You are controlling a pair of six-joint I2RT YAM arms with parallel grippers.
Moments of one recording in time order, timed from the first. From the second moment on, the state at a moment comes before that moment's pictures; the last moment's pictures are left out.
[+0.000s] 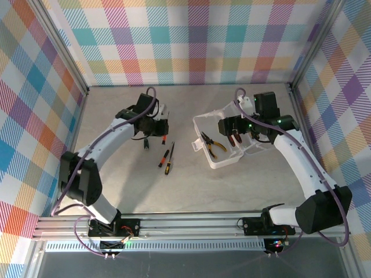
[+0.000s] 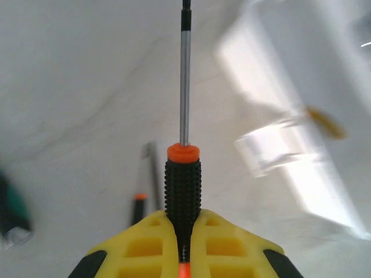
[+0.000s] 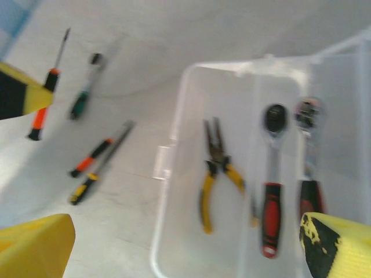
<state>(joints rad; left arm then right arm) -0.40 1.59 1.34 -0.68 0.27 -0.30 0.28 1.29 1.24 -0.73 -0.44 0.05</state>
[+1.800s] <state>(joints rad) -0.33 1.55 1.29 -0.59 0.16 -0.34 0.30 1.46 1.36 -0.75 -0.20 0.05</state>
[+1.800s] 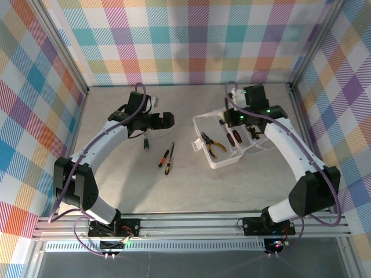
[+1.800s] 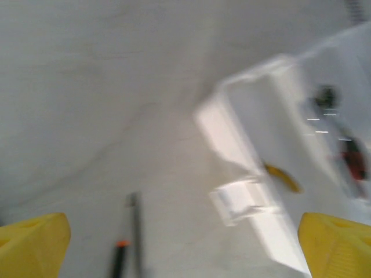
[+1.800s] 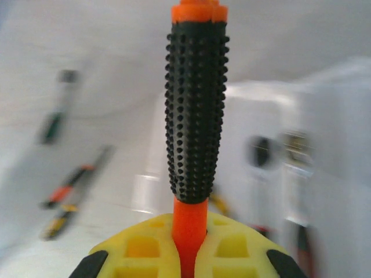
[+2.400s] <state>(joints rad) -0.28 1.56 1.26 -0.69 0.03 -0.29 0.14 1.62 1.37 -1.00 0.43 -0.09</state>
